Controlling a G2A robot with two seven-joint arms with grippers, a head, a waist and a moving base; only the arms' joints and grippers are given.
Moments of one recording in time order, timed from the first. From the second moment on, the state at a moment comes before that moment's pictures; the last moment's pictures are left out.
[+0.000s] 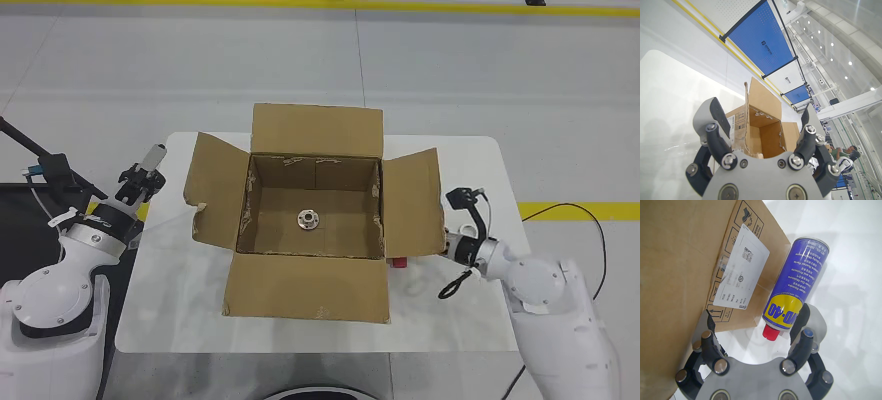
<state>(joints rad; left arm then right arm) 1.45 -1.19 -1.87 -2.01 0.12 0.07 -0.49 -1.18 -1.12 1.49 -1.63 -0.37 -0.27 0.99</state>
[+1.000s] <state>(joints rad) 1.45 -1.17 -1.85 -2.00 0.15 0.09 -0.55 -1.18 -1.10 1.37 -1.72 -0.48 -0.41 0.85</state>
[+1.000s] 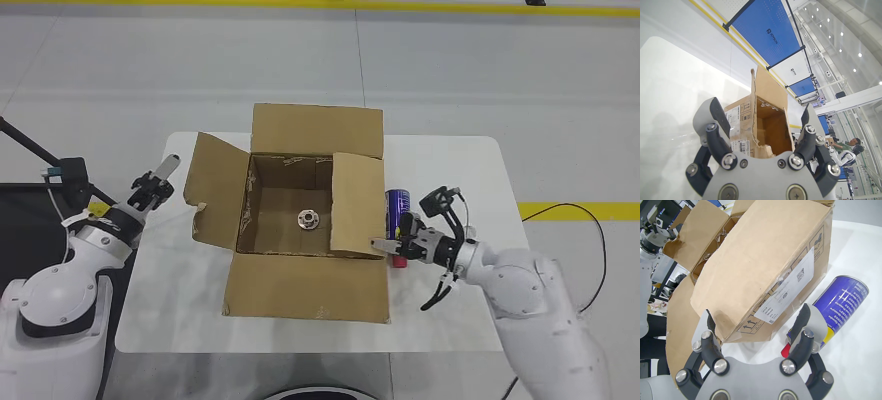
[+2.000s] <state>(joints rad) 1.48 -1.15 -1.88 -2.00 0.12 0.07 -0.52 -1.08 -1.11 1.27 -1.64 -0.76 0.01 0.89</state>
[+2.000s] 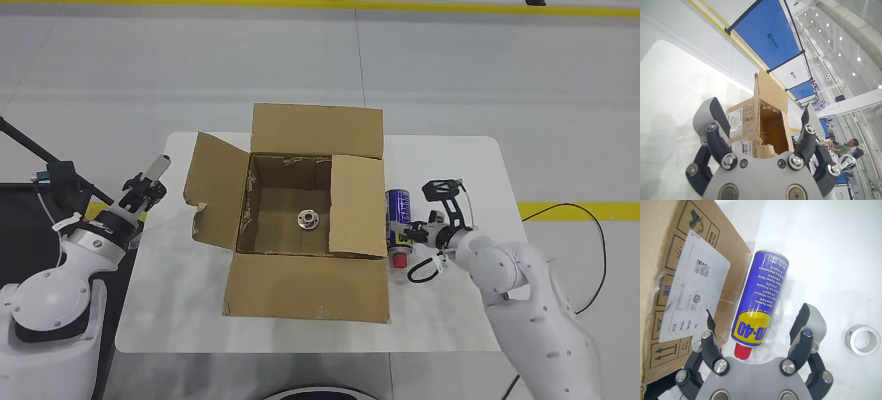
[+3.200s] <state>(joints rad) 1.52 -1.14 -1.90 -2.01 0.09 0.07 -0.48 -0.97 -1.13 1.12 -1.52 -0.89 0.03 1.01</state>
